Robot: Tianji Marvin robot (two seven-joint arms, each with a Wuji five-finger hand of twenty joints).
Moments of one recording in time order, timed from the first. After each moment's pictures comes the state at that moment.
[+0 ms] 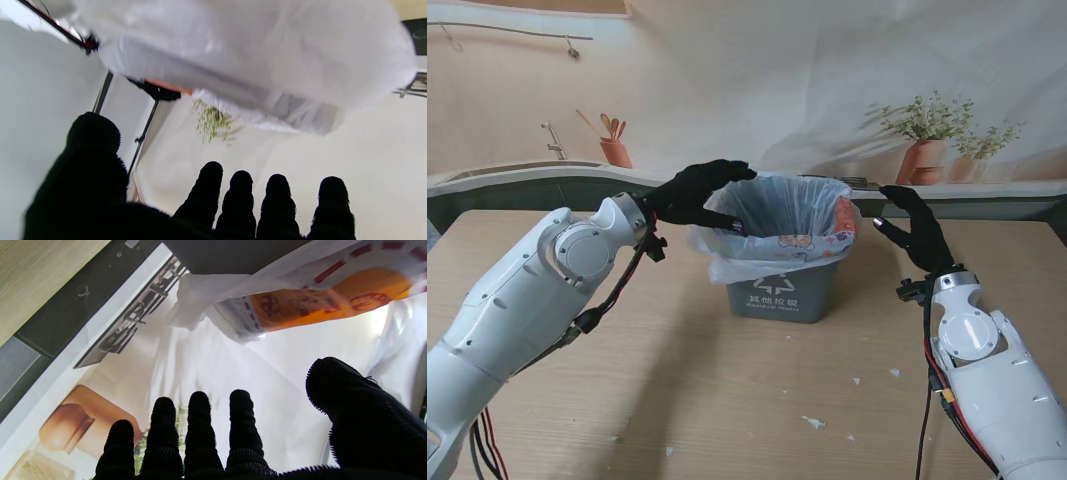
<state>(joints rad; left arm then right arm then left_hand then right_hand) 0.89 -1.11 -0.91 -1.25 0.43 -0.44 -0.19 -1.32 -1.16 1.46 -1.19 -0.26 -0.45 -0.14 0.49 -0.25 0.21 -0.08 0.20 0.17 0.25 0.18 0.18 0.12 0.14 0.16 0.08 0.13 0.12 0.42 -0.08 0.34 0.36 0.39 0.21 -0.43 0.85 -0.15 0.11 -0.08 0.81 0.21 0.21 0.02 0.63 0.31 0.18 0.03 0.39 0.27 -0.09 0.10 0.32 0.65</state>
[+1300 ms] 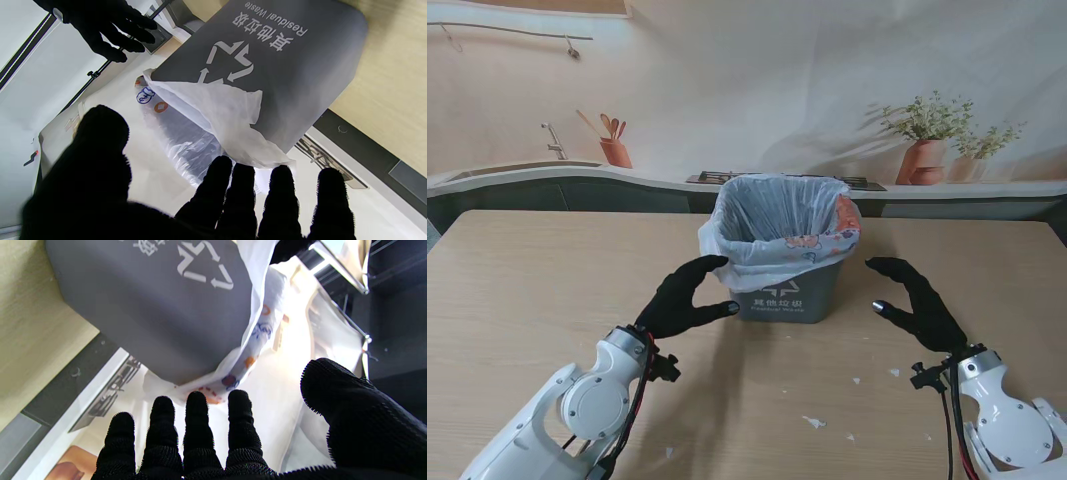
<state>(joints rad) 1.58 -1.13 -1.10 -1.69 0.42 -0.14 0.10 -1.80 -1.10 1.59 -1.59 -0.14 -0.57 0.06 0.51 -0.30 0.32 -0.08 0.23 0.26 0.34 0.23 0.20 0.15 0.34 0.27 0.08 0.18 0.31 0.48 -0.08 0.34 0.53 0.49 0.21 -0.43 0.91 -0.15 0.11 -0.06 0.81 0.21 0.20 0.05 0.66 0.32 0.19 0.05 0.38 0.27 -0.01 0.10 0.32 0.64</state>
